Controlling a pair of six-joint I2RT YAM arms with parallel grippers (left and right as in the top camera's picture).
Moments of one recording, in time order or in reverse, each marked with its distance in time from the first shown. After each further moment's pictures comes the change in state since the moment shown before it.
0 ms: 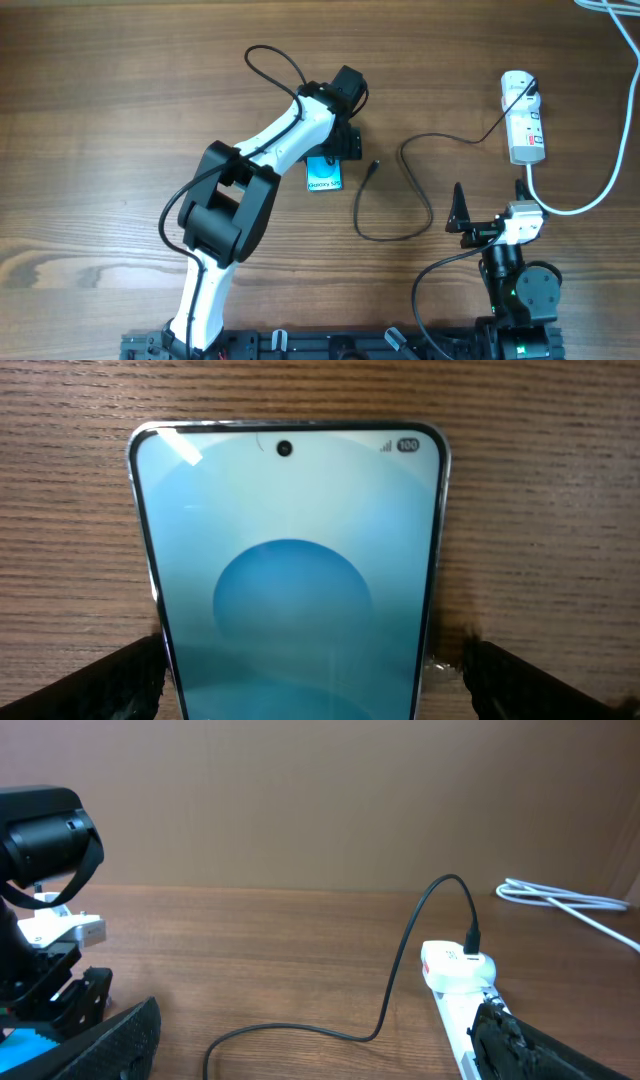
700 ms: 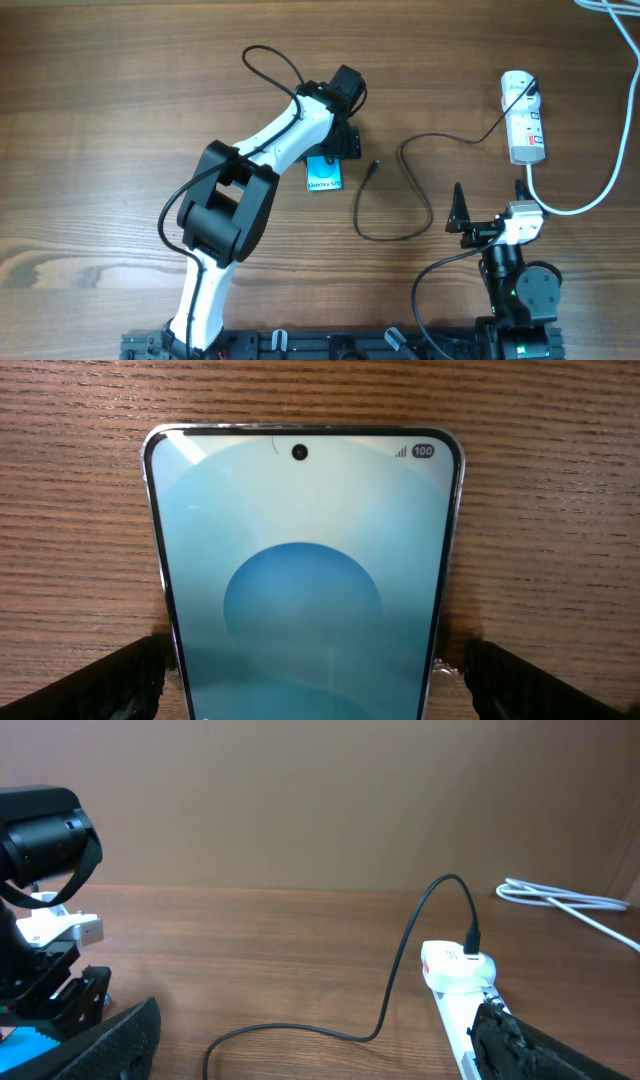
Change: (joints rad) left arm 0.003 -0.001 -0.001 -0.001 -0.009 -0.010; right arm 0.000 0.000 0.000 0.000 0.000 0.000
